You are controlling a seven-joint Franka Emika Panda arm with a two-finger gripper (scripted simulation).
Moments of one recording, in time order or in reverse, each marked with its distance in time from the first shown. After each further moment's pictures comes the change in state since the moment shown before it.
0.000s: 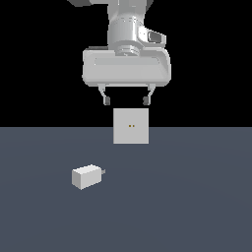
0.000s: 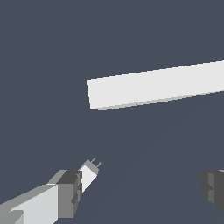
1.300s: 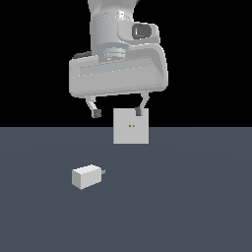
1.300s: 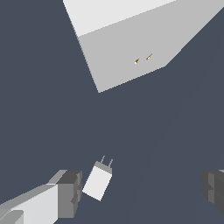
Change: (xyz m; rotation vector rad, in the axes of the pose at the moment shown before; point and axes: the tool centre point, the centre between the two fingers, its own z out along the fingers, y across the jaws) arm -0.037 -0.020 0.032 -0.029 0.096 0.260
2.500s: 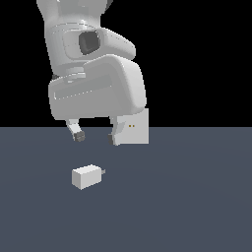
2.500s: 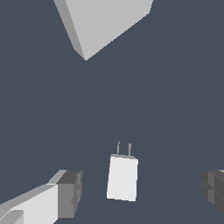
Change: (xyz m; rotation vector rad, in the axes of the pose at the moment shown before) arm -0.045 -0.029 0.044 -0.044 0.126 0.340
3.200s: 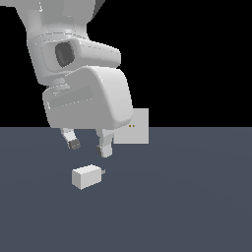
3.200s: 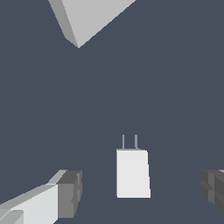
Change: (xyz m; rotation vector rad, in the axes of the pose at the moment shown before) arm -0.014 -0.008 0.013 -0.017 0.038 0.102
